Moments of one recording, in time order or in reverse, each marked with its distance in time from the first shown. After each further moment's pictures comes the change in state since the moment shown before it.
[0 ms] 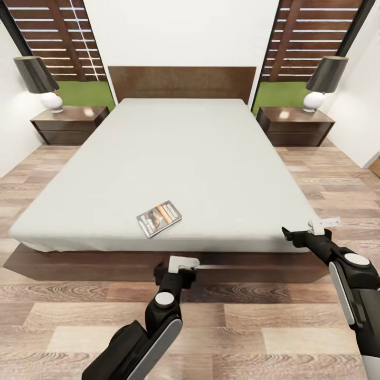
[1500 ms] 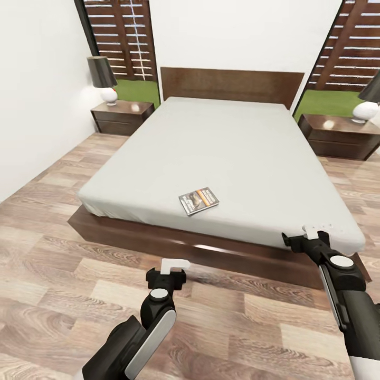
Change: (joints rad) left arm 0.001 -0.001 0.086 0.096 0.013 0.008 -0.009; right arm 0.005 0.063 0.001 0.014 0.237 -0.004 -0.008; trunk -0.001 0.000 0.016
